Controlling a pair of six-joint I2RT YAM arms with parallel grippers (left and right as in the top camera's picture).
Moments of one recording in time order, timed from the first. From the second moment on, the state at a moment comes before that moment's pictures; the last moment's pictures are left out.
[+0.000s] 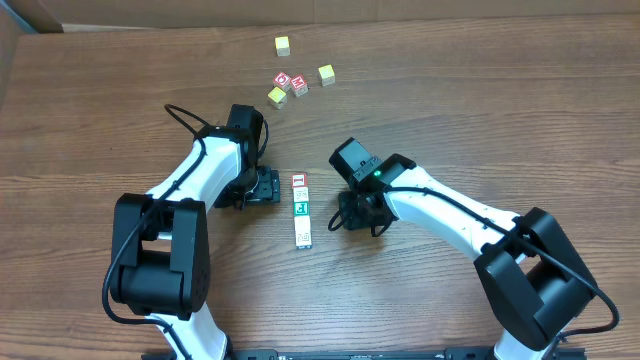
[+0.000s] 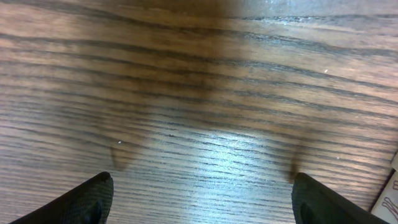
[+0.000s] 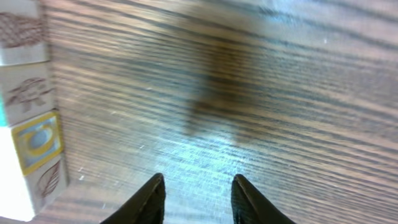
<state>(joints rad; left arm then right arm) -0.15 1.90 1.20 -0.87 -0.06 -0.27 0.70 1.87 1.24 -0.79 -0.08 0.51</state>
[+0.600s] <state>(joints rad) -0.15 1.46 1.20 -0.96 -0.07 -0.33 0.80 1.83 1.26 -0.84 -0.11 0.37</state>
